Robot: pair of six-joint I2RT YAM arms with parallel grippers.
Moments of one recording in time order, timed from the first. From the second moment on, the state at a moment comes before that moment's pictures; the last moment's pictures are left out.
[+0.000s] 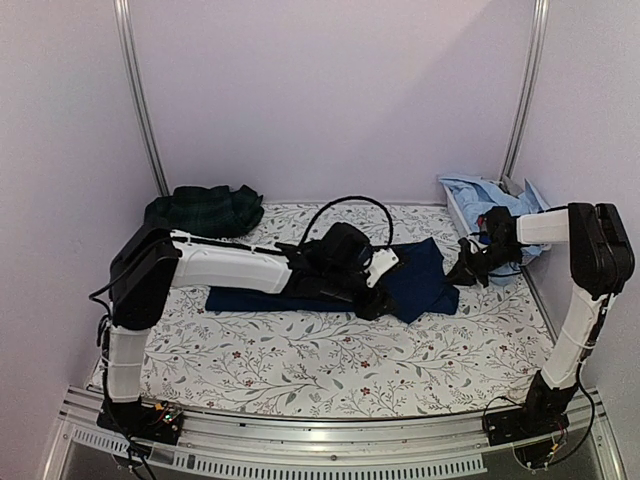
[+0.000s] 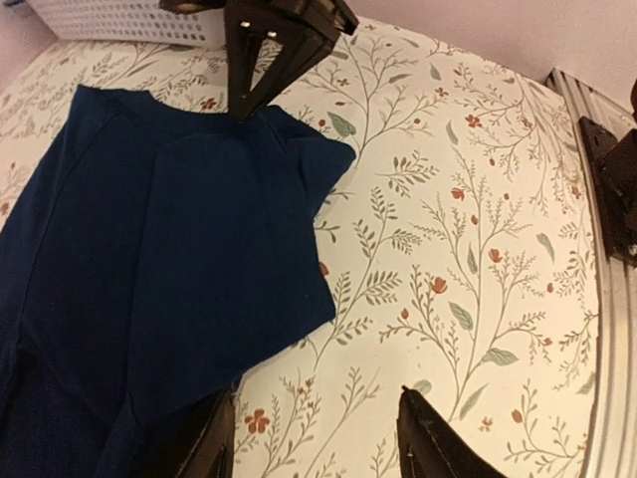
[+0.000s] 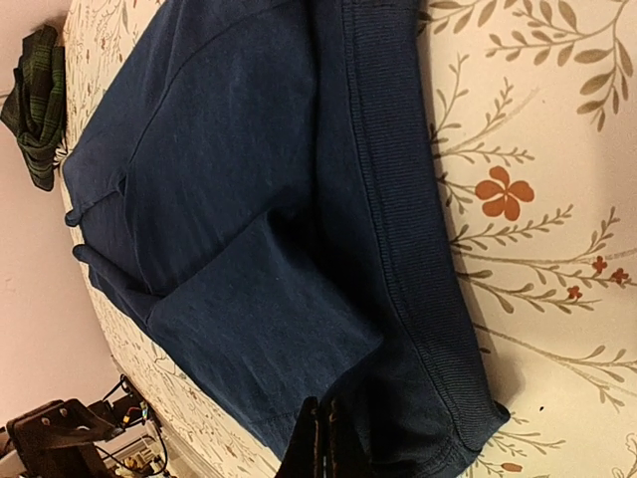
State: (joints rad) left arm -1.00 2.07 1.48 -0.08 0.24 0.04; right arm 0.05 1.87 1.14 -0.55 -0.65 0.36
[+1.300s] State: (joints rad) left arm -1.09 2.47 1.84 -0.09 0.07 0.11; right arm 0.05 1.87 1.17 -0.60 -0.69 0.37
